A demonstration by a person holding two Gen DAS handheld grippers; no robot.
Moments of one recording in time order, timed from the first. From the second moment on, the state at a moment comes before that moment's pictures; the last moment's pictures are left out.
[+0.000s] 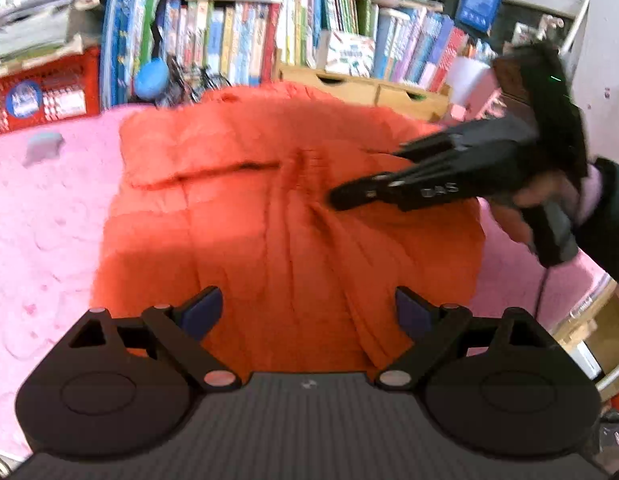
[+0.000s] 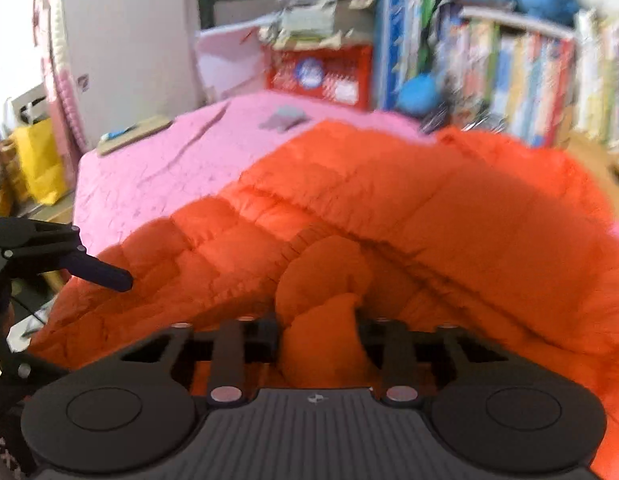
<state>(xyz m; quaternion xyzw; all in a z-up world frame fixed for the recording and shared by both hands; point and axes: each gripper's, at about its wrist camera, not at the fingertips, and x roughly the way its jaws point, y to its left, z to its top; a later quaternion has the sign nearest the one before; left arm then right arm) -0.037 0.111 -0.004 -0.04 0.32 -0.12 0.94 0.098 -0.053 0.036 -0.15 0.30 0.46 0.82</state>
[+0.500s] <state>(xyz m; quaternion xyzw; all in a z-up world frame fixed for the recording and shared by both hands) -0.066 0.153 0.075 -0.06 0.16 -0.06 0.98 0.158 -0.162 0.074 0.01 0.25 0.17 0.95</state>
